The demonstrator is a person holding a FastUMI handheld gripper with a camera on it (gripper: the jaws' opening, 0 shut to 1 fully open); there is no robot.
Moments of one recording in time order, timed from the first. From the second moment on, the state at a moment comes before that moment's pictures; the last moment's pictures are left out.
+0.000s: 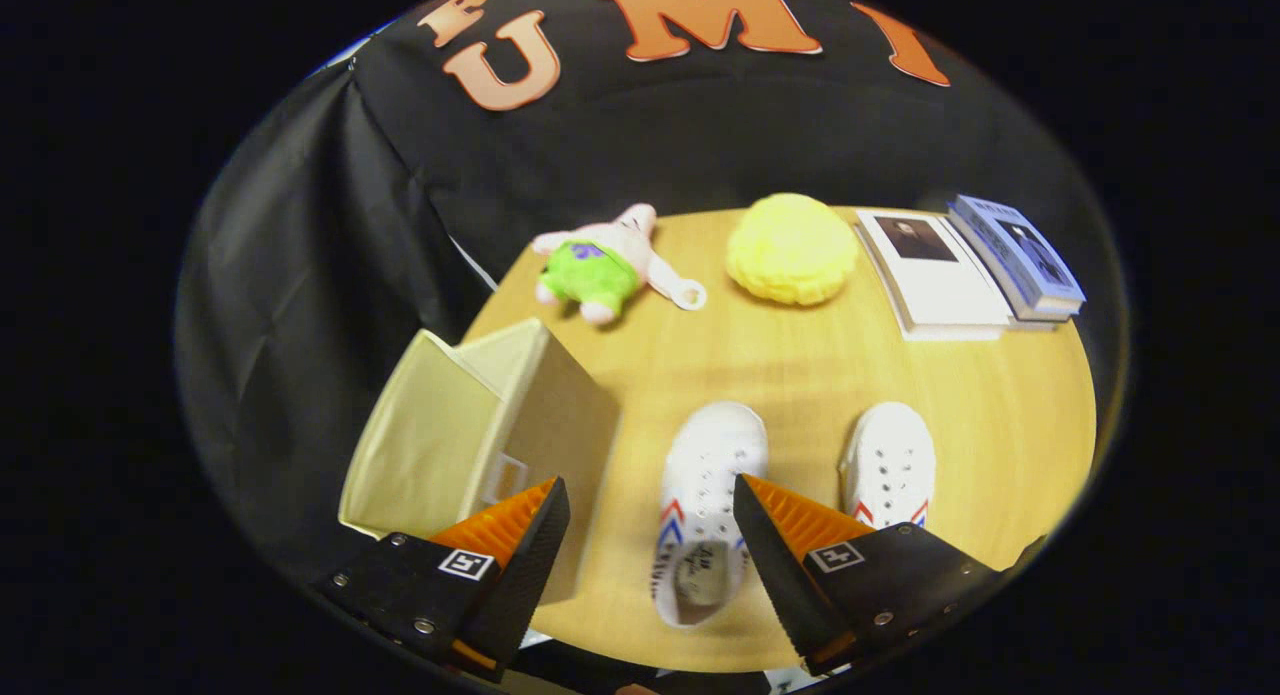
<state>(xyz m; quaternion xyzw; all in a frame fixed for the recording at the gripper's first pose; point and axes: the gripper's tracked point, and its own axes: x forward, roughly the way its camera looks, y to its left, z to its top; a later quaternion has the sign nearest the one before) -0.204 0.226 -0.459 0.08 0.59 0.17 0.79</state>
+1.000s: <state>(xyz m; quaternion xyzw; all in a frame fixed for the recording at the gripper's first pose) -0.257 0.207 -0.557 0.13 0.63 0.18 0.75</state>
